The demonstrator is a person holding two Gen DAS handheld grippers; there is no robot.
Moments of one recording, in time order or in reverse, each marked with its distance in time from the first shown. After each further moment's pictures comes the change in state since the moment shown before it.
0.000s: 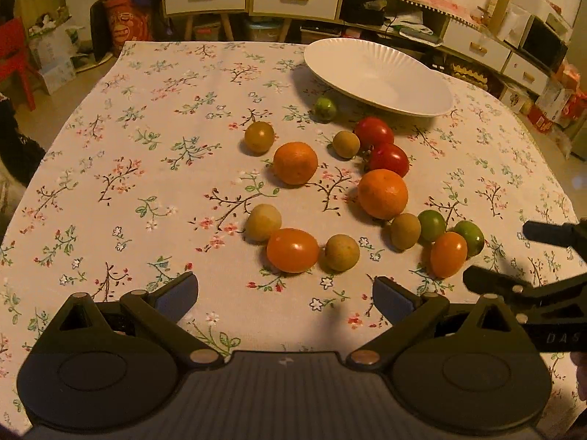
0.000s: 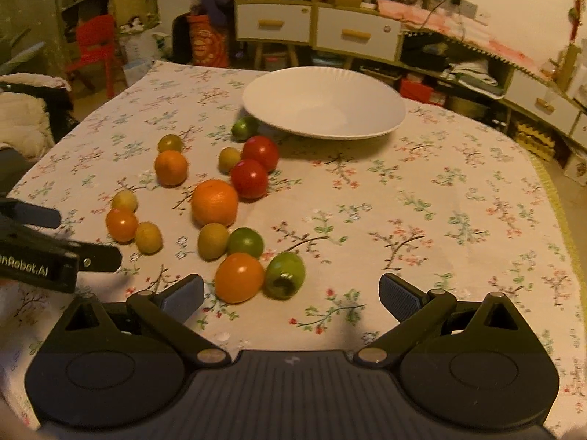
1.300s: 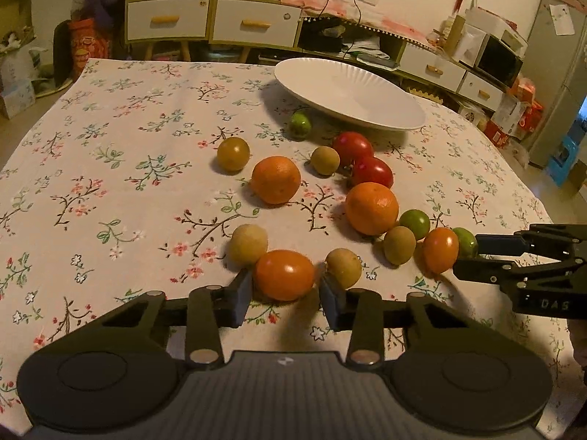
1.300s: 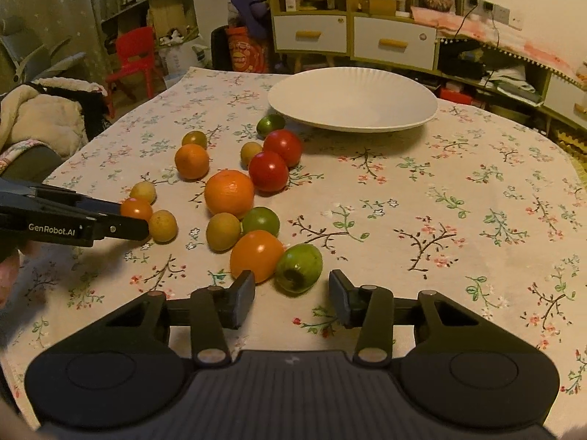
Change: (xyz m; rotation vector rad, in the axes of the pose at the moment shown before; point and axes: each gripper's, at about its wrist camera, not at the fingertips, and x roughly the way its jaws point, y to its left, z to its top) left arm 0.021 0.019 -0.007 0.054 -0.120 -0.161; right arm 0.011 -0.022 -0.014 -0.034 -0.056 0.116
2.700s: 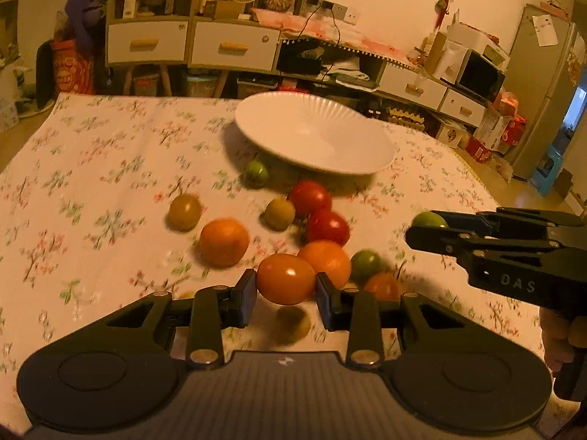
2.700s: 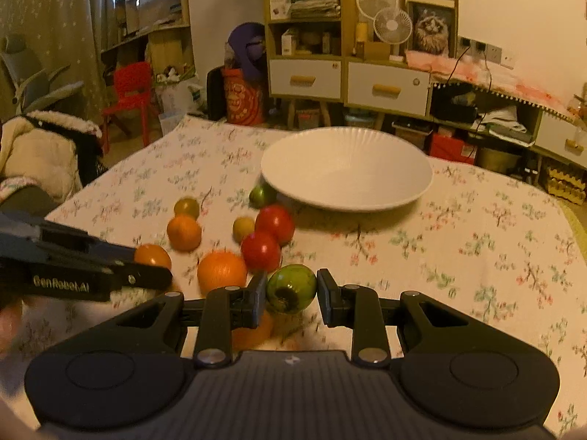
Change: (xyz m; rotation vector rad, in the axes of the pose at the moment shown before) left arm 0.008 -0.032 0.035 0.026 -0.070 -0.047; right arm -0.001 0.000 0.040 -0.001 -0.156 -0.022
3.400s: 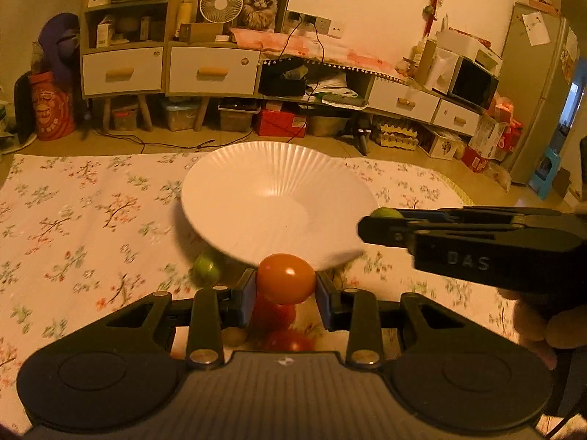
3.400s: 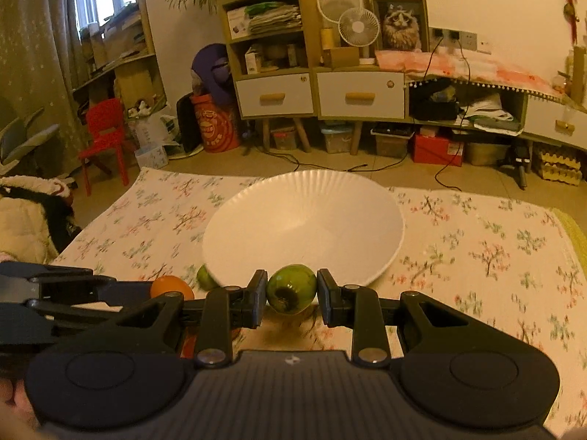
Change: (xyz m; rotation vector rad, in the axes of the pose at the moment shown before) left arm 0.052 -0.036 0.068 0.040 -0.046 -0.011; right arm 0.041 -0.048 0.049 0.120 -0.020 -0.009
